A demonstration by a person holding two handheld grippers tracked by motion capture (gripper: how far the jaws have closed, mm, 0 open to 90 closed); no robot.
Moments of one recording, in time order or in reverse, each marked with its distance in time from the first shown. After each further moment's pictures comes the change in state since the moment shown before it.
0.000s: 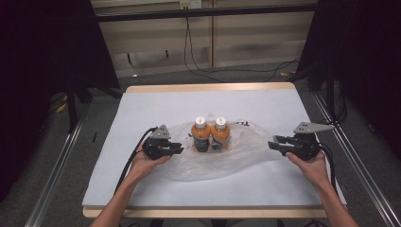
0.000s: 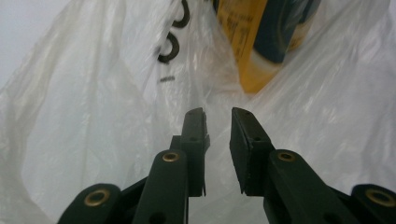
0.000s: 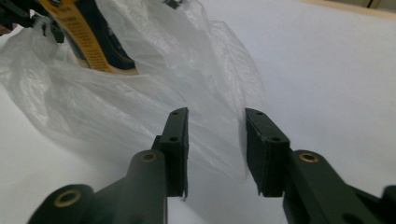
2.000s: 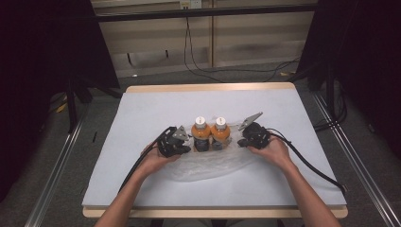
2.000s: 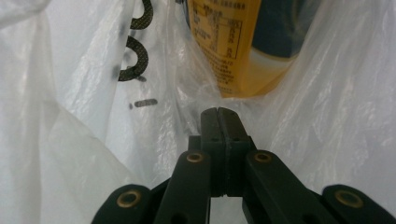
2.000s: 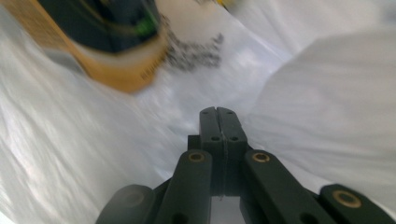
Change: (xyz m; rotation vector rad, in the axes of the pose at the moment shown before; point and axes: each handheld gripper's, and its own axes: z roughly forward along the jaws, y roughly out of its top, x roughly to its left) left arm -0.006 0.024 0.041 0.237 0.006 0.146; right arm 0.035 0.041 0.125 0.454 0.029 -0.261
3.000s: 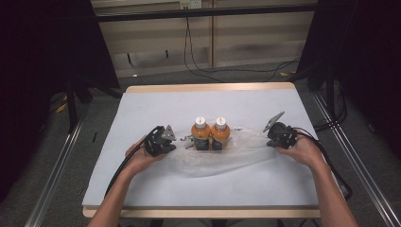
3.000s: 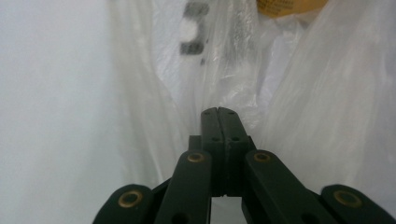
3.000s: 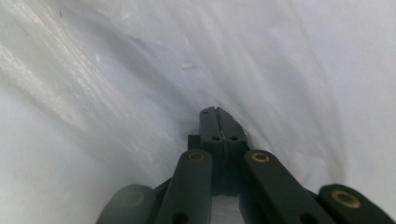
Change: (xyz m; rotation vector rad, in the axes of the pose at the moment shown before) left arm 0.017 -0.029 -0.024 0.090 0.092 -0.004; right arm -0.036 -0.050 -0.042 0.208 -0.100 -0.014
